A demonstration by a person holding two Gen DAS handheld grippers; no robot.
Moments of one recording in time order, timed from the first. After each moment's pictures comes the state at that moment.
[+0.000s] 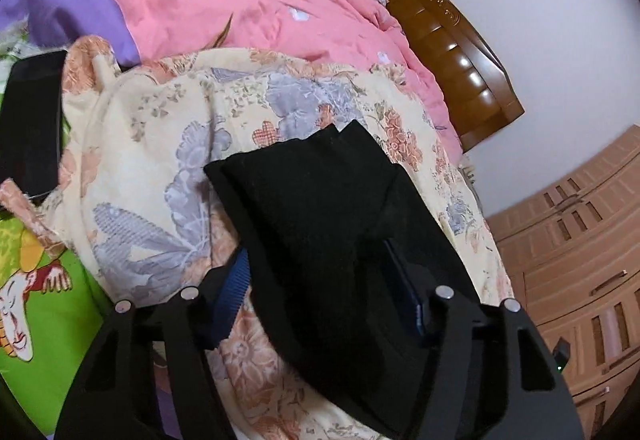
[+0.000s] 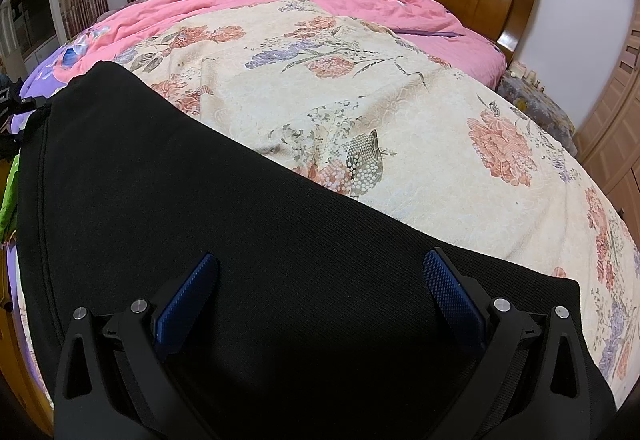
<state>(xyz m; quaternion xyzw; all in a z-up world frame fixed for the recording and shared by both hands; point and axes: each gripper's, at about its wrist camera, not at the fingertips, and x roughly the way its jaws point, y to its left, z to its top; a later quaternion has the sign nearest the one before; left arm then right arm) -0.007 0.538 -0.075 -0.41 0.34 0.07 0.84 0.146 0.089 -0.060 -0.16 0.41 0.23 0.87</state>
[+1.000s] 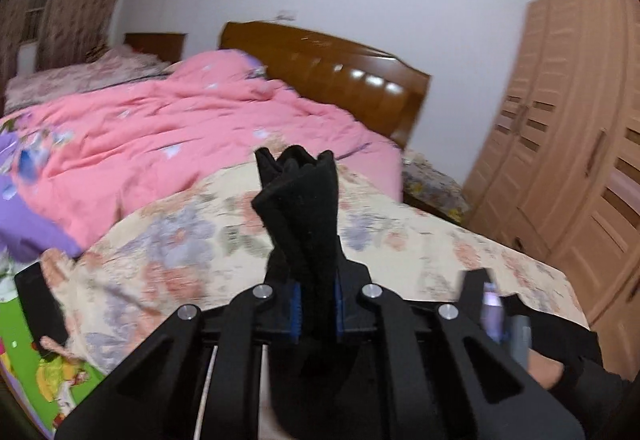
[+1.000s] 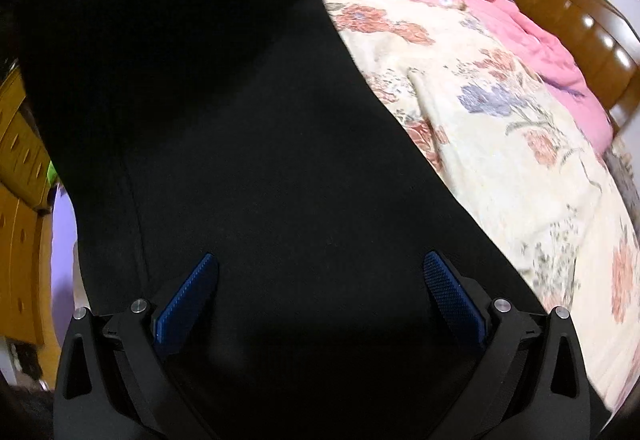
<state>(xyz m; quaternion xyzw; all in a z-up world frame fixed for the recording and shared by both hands) -0.022 0.385 0.075 -0.15 0.22 -0.01 0.96 0.133 0.231 -0.066 -0.25 0.42 0.41 0.77</state>
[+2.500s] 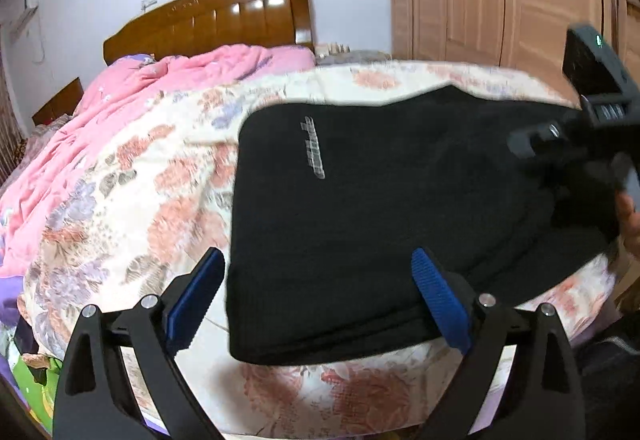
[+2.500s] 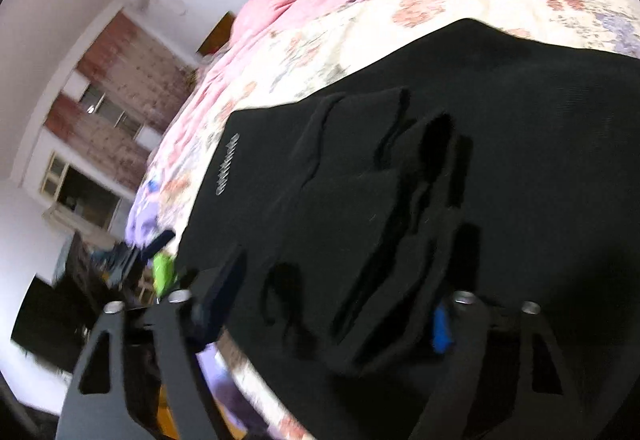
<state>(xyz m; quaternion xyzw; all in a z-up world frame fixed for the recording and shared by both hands) -0.041 0.193 -0.052 0.10 0.33 -0.12 0.93 0.043 -0.047 -0.055 0.20 0.46 0.26 0.82</state>
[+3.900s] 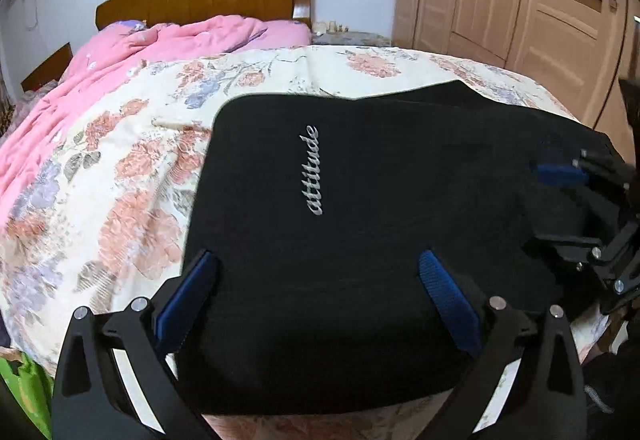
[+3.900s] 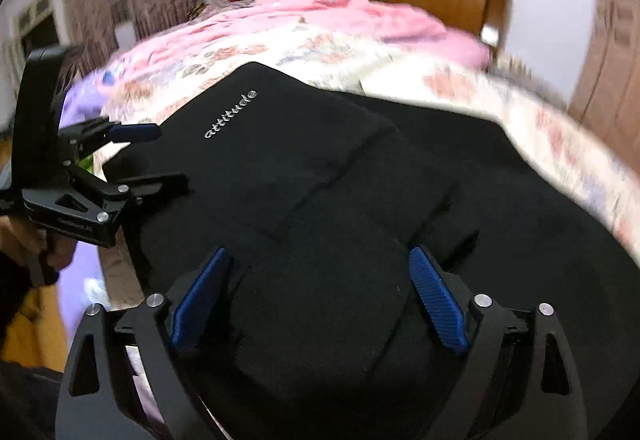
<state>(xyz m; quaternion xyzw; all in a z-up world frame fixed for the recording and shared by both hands) -0.002 0.183 -0.044 0.05 0.37 -0.13 0.92 0.023 -0.004 -0.053 -0.05 0.40 0.26 0.88</state>
